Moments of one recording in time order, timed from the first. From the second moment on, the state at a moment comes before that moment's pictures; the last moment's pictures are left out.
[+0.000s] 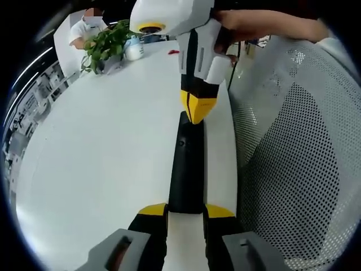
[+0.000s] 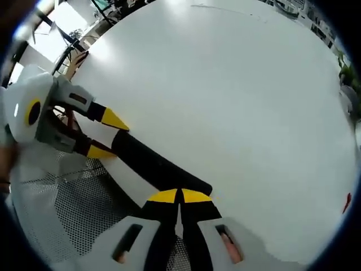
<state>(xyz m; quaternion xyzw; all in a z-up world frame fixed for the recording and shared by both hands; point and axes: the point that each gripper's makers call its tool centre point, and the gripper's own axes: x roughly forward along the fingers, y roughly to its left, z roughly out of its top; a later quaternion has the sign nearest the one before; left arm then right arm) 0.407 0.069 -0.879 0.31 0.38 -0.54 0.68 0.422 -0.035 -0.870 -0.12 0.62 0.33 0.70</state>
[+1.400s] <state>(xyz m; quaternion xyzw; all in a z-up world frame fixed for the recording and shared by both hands) 0.406 0.068 -0.877 0.31 0.38 -0.54 0.68 0.429 -0.042 -0.868 -0.11 0.62 0.32 0.71</state>
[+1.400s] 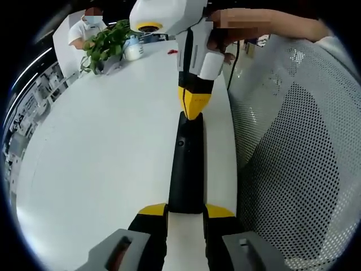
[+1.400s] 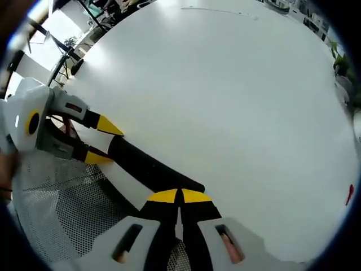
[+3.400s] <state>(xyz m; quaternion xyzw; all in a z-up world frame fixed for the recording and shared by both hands) 0.407 0.062 -0.876 0.29 0.37 -0.54 0.70 0.428 -0.045 -0.866 -0.09 0.63 0.30 0.71</state>
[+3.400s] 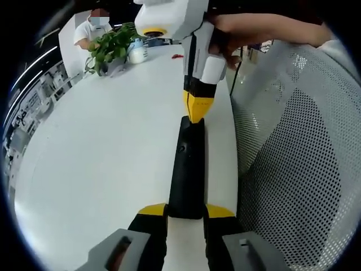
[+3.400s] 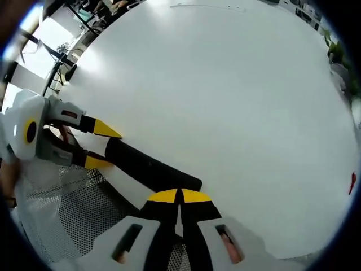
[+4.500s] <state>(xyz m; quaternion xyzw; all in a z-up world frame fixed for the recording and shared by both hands) 0.406 0.062 -0.877 0.30 0.37 -0.54 0.69 0.424 -0.032 -0.870 -0.09 0.63 0.31 0.71</state>
